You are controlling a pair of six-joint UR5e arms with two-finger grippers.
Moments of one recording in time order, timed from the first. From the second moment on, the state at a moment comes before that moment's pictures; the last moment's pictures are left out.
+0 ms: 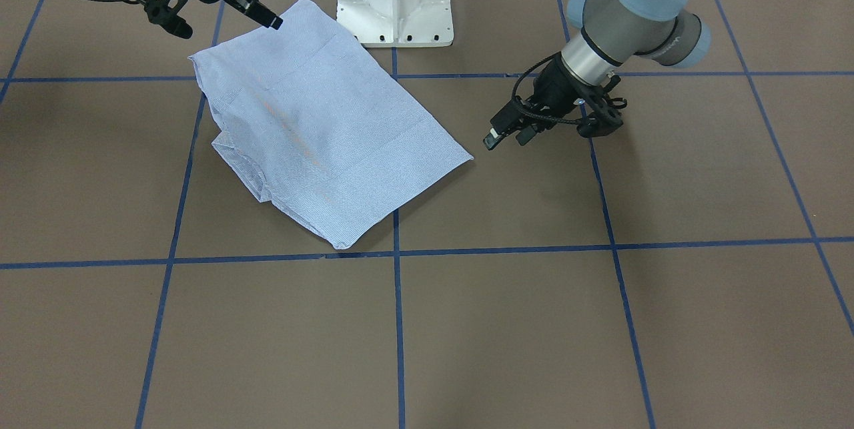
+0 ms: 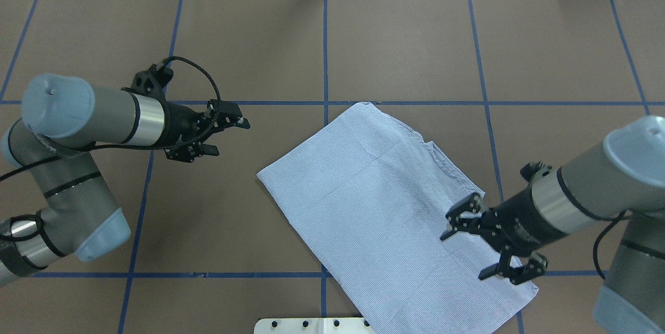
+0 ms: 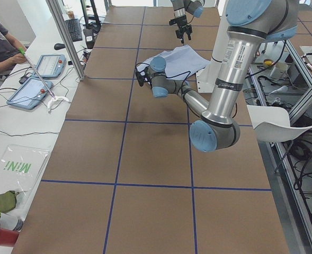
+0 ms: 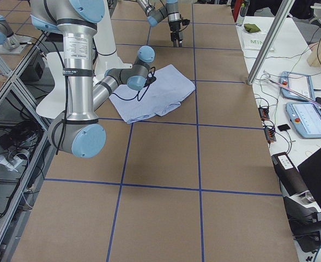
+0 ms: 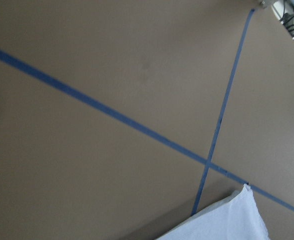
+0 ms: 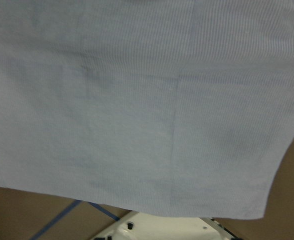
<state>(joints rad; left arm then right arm) -0.62 -1.89 -1.77 -2.36 -1.97 -1.83 0.59 -1.54 2.18 -1.12 2.34 2.18</state>
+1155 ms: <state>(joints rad) -0.47 -1.98 -1.62 -2.28 -1.88 -1.87 0.81 -1.43 2.04 -1.12 2.33 2.09</state>
